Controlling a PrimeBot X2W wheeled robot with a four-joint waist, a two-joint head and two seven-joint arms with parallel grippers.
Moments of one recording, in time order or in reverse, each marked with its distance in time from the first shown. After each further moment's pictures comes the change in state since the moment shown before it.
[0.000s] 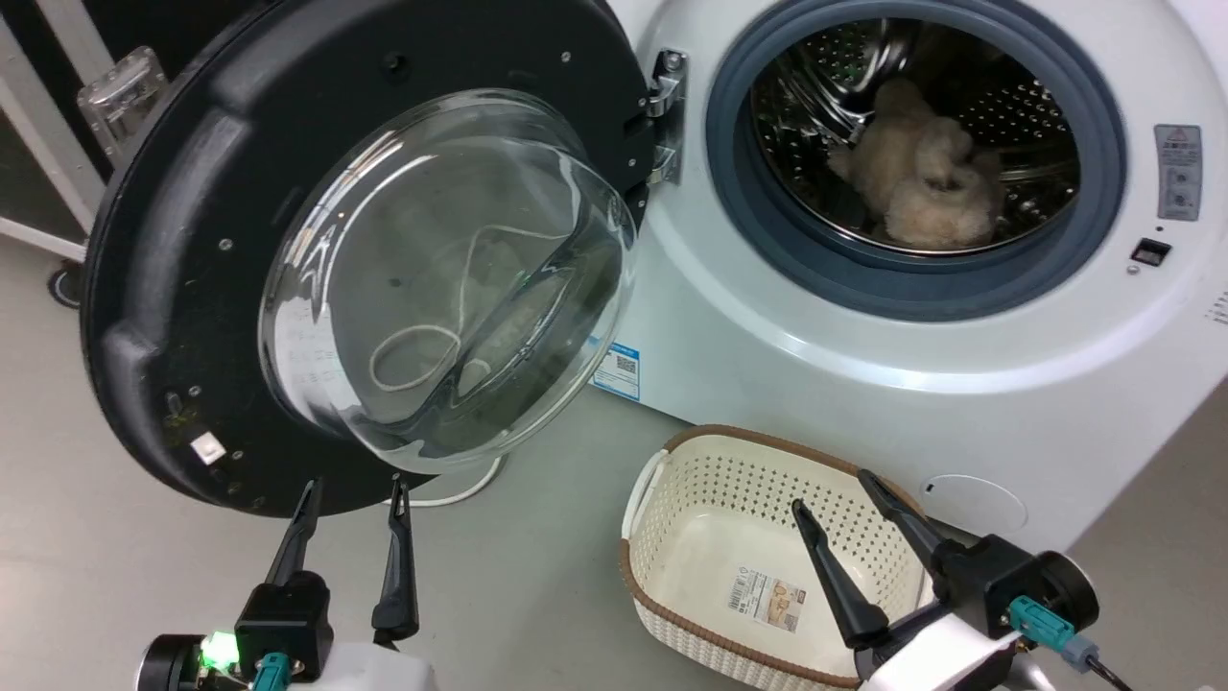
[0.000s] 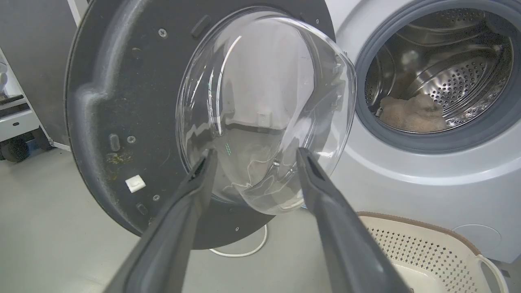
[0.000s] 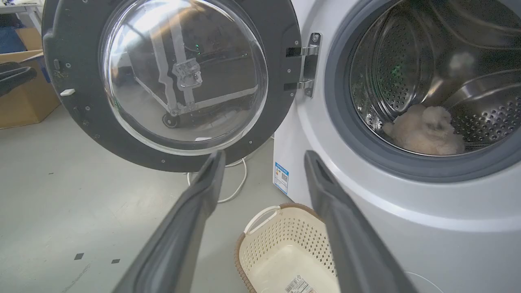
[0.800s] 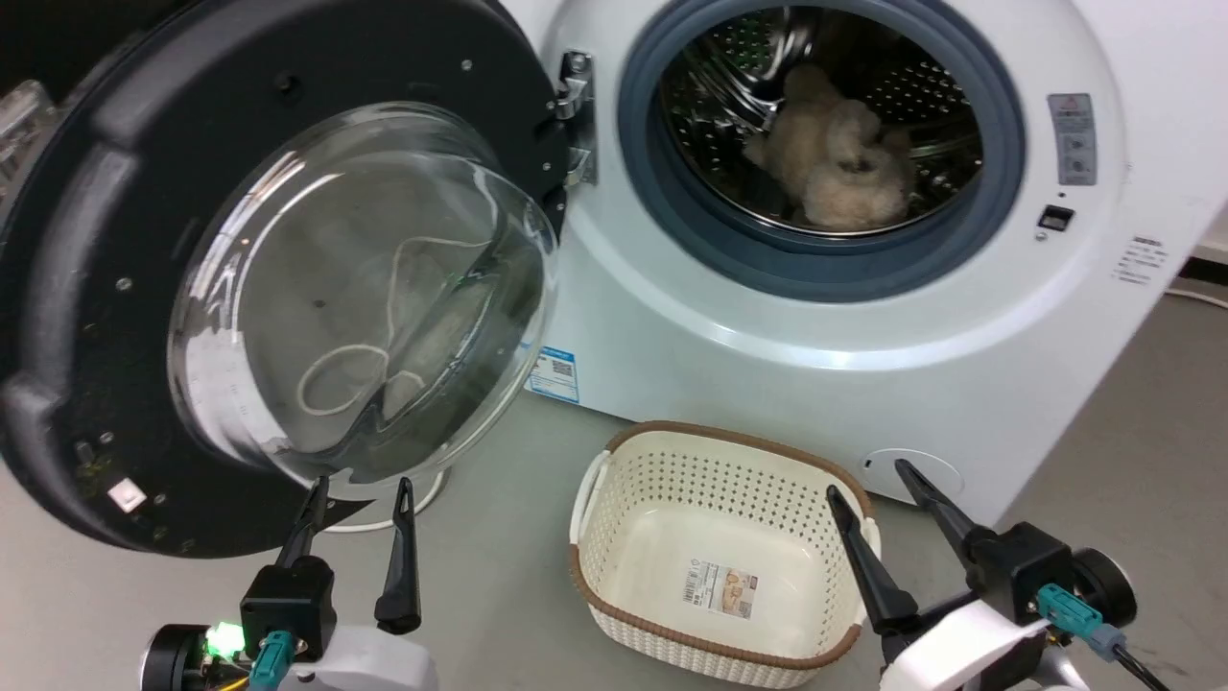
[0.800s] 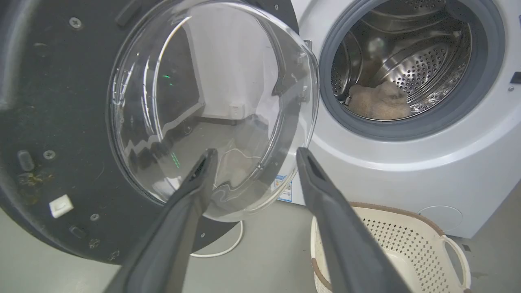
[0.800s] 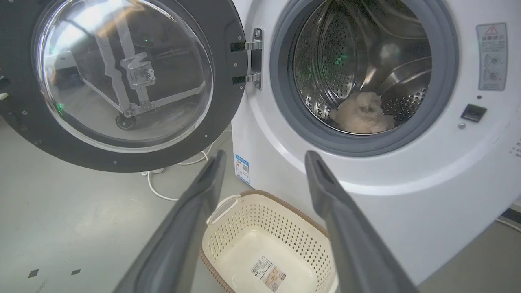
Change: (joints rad) left arm -0.022 -0.009 0.014 0.021 0.002 -0.027 0.053; right arm 0.016 0.022 -0.083 -0.043 -0.042 0.000 0.053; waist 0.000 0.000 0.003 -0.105
